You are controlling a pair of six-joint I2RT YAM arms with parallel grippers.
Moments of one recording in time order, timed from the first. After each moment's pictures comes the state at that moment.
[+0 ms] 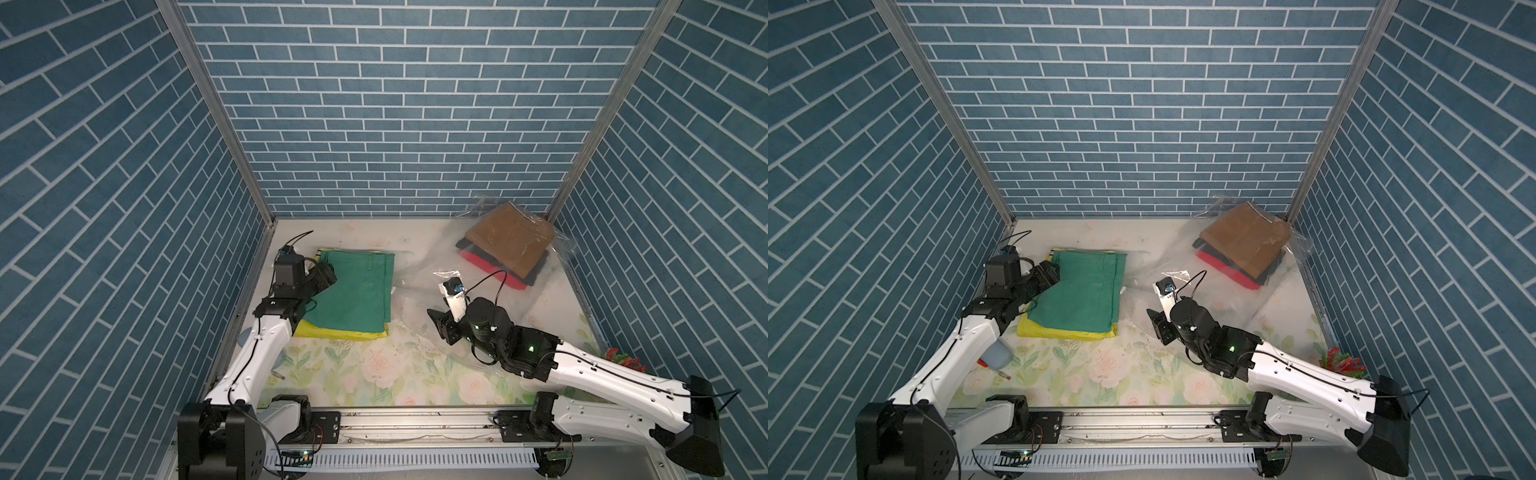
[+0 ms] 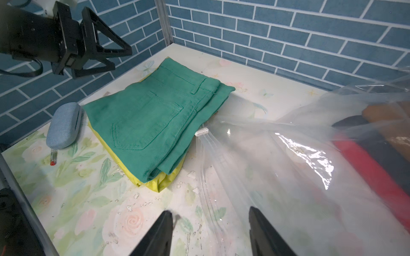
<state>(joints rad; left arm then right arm) -0.05 1.16 0.81 -0.28 0.04 -0.57 1.10 0.99 0.77 -0.27 0.34 0.25</state>
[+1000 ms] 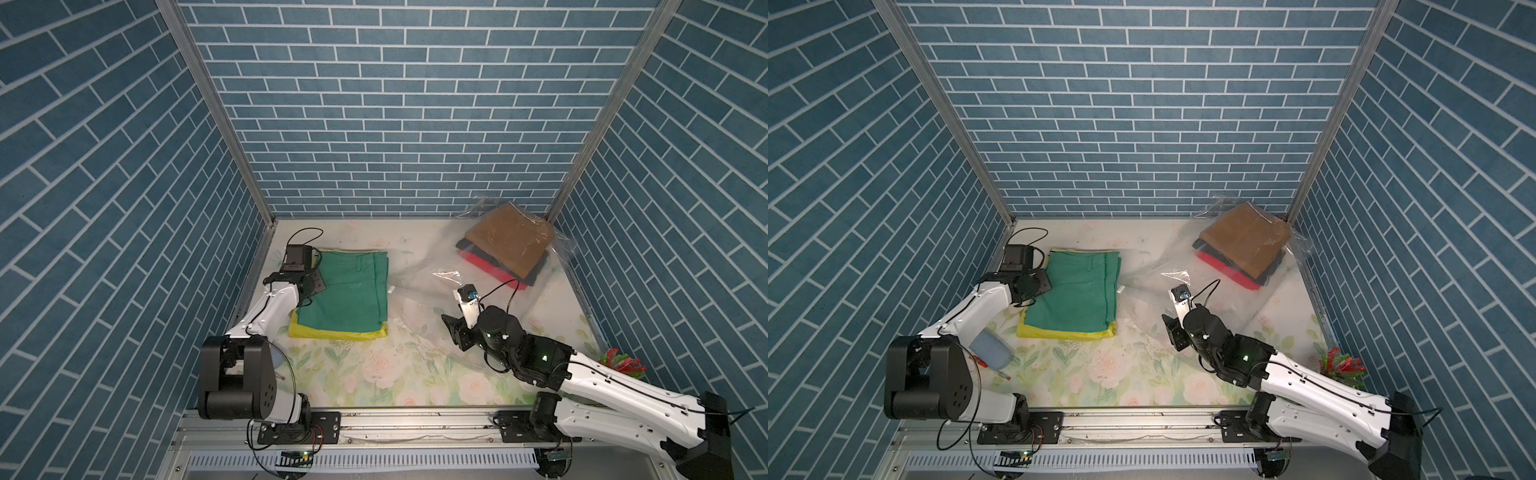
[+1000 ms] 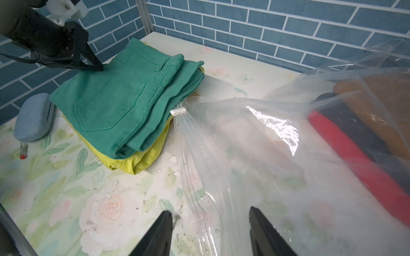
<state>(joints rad) 0.01 1.45 0.97 -0.51 -0.13 -0.41 1.07 0.89 0.68 -0.33 0.37 0.26</state>
